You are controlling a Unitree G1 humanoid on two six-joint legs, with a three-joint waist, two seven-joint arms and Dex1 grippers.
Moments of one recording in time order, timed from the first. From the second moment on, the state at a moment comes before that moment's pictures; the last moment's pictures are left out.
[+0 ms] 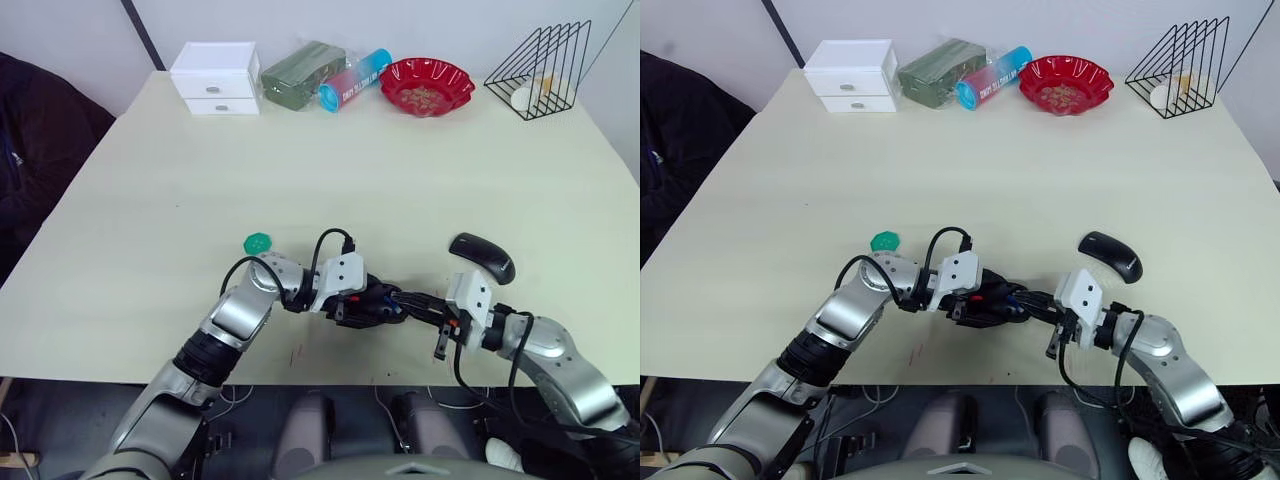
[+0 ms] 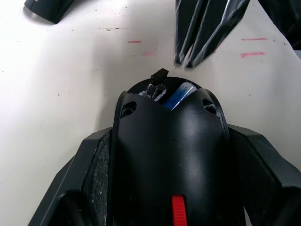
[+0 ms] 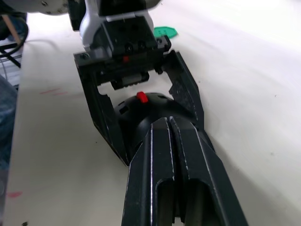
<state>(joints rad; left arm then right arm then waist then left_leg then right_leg) -0.47 0.52 -0.43 -0.03 -0.08 0.29 -1.18 0.02 -0.54 0.24 -0.36 0.35 0.15 0.75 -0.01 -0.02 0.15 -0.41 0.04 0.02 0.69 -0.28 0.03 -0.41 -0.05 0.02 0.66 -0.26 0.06</state>
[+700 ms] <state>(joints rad) -0.48 0.51 -0.44 -0.02 -0.08 0.29 -1.18 0.04 -0.49 0.22 -0.32 0.29 0.11 0.74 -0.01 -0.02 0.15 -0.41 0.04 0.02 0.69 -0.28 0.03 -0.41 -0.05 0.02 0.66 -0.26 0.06</state>
